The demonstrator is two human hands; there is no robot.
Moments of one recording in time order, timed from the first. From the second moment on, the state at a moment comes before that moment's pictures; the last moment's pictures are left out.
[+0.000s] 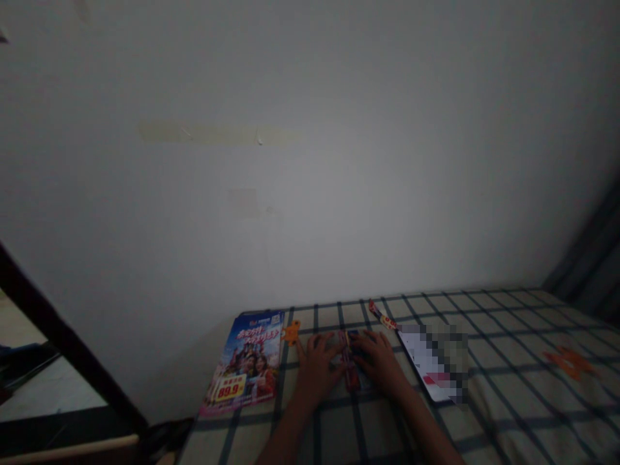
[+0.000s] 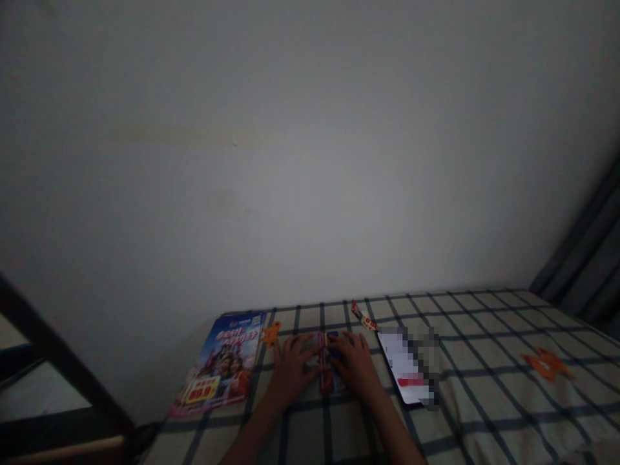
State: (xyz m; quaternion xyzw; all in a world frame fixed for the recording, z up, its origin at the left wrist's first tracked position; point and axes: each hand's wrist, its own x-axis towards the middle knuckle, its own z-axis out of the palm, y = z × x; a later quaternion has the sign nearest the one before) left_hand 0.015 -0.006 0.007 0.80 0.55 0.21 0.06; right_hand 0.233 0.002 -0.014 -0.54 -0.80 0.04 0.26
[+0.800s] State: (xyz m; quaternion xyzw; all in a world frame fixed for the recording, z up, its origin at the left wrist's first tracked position) left_hand 0.013 -0.009 0.008 0.79 0.58 0.21 0.04; right_hand 0.214 0.017 -0.005 -0.57 -0.76 0.02 0.31
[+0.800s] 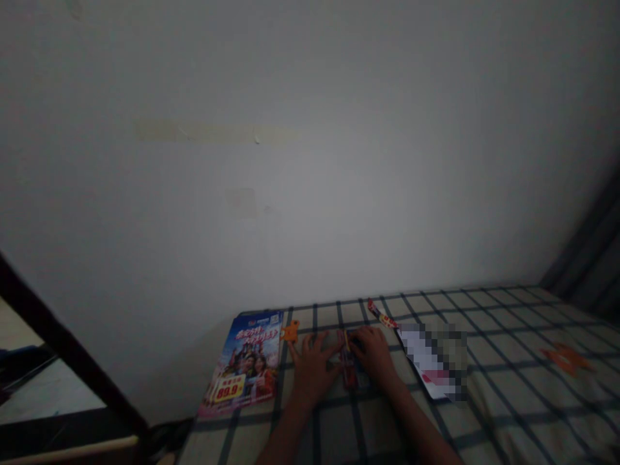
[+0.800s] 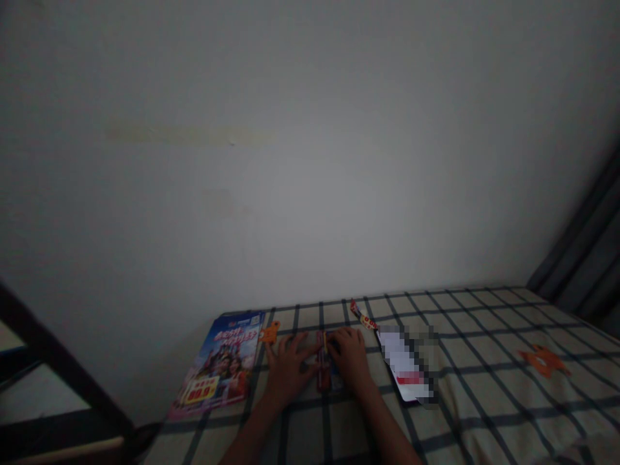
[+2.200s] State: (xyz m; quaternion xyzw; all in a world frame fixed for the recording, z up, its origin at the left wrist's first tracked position) left_hand 0.011 -0.007 0.012 0.78 0.60 0.16 0.06; right_hand 0.206 0.014 0.001 -0.62 -0.74 0.03 0.27
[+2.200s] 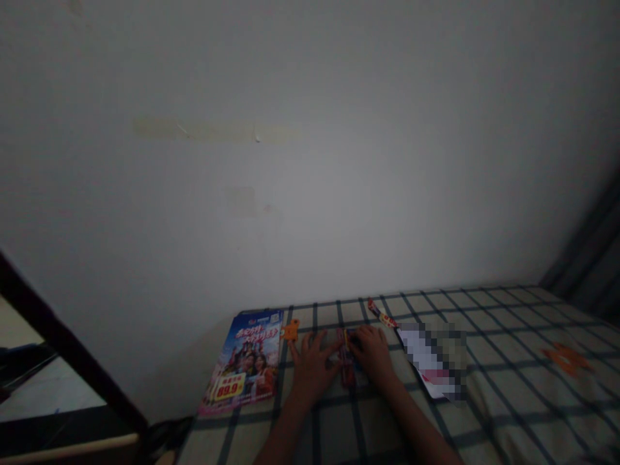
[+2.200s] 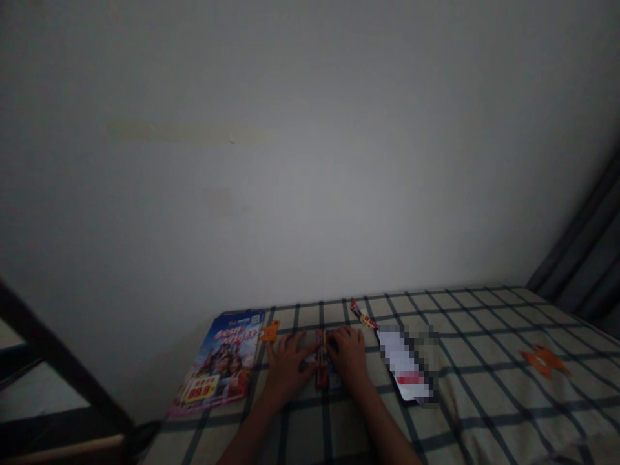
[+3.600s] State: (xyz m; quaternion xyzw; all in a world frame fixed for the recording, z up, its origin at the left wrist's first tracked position) left_hand 0.012 -0.008 0.011 0.78 0.60 0.16 0.06; right_hand 0.237 -0.007 0.017 -0.56 -0.78 0.22 0.15
